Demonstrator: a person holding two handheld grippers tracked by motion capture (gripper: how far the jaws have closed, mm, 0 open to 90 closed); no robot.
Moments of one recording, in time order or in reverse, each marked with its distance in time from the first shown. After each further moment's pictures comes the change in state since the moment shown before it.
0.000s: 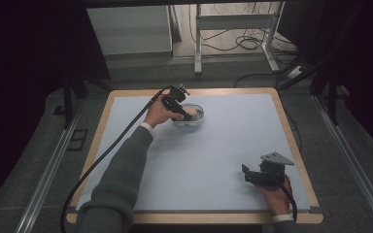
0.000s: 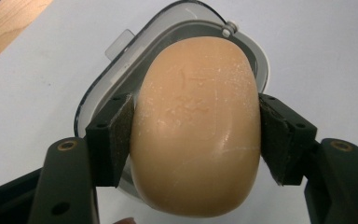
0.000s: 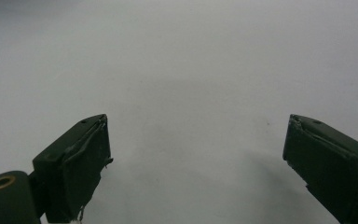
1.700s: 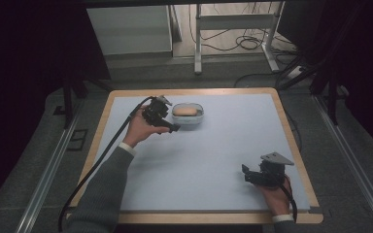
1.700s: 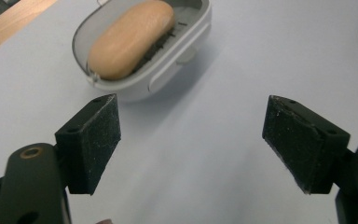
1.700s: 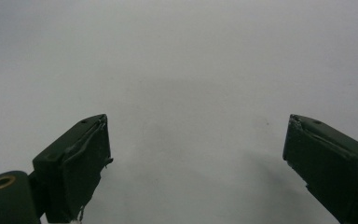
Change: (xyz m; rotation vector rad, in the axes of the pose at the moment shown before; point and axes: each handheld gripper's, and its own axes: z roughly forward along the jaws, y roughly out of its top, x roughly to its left) left arm -0.033 -0.076 -0.058 -0.150 0.030 -0.025; right arm 0.000 0.000 0.000 0.000 -0.003 -0.003
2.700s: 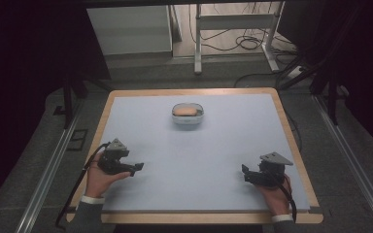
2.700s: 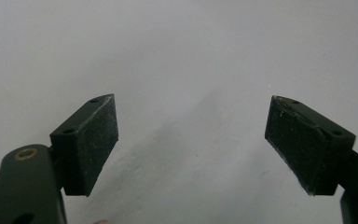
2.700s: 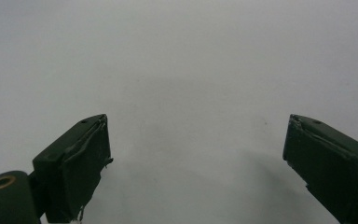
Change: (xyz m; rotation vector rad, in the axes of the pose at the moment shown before) left arm -0.029 -0.173 -0.054 -0.060 0.087 -0.187; right arm 0.002 0.000 0.001 0.006 -0.018 -0.011
